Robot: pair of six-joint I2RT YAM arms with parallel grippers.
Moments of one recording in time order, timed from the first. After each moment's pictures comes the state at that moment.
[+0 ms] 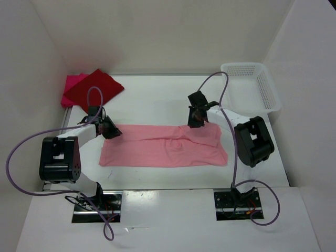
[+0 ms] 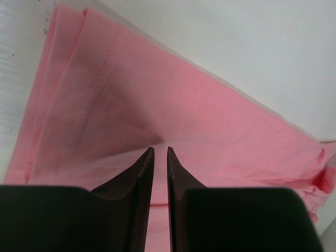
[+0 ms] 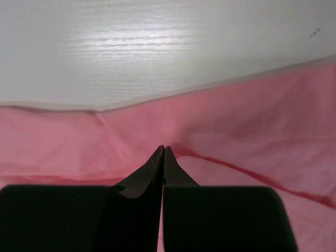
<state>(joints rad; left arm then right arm) 0.05 1.55 0.79 -0.21 0.24 -0.64 0.44 1.84 1.23 -0.46 0.09 0.54</state>
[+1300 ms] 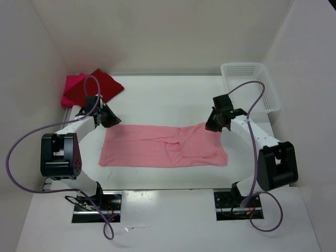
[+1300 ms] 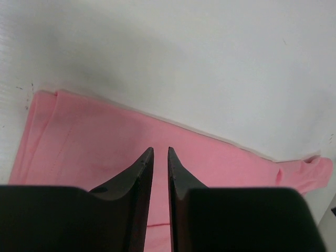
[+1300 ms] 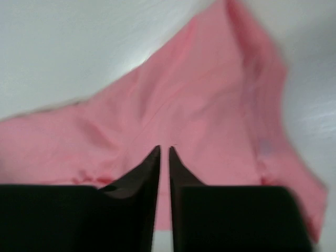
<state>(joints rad) 0.06 1.59 0.94 -0.21 0.25 -0.64 0.28 1.42 0.98 -0.55 0.01 0.73</state>
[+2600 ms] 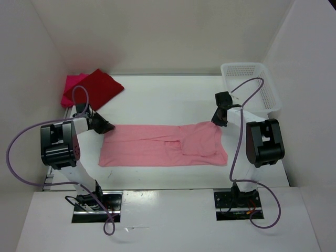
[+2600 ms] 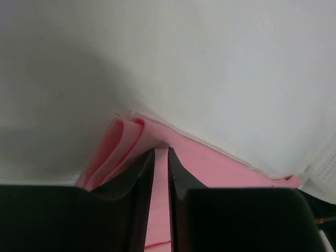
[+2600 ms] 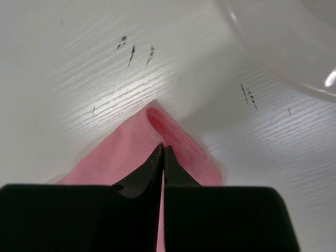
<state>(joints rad) 0.24 1.77 0.91 -0.12 0.38 -0.70 0.14 1.74 1.06 -0.36 0.24 0.62</state>
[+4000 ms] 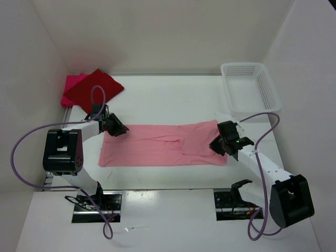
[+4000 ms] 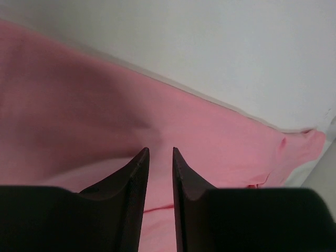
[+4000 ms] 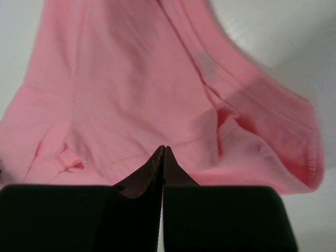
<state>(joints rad) 0.02 1.64 0.84 -0.15 0.36 -0.74 0.31 1.08 0.57 -0.46 0.12 1.05</state>
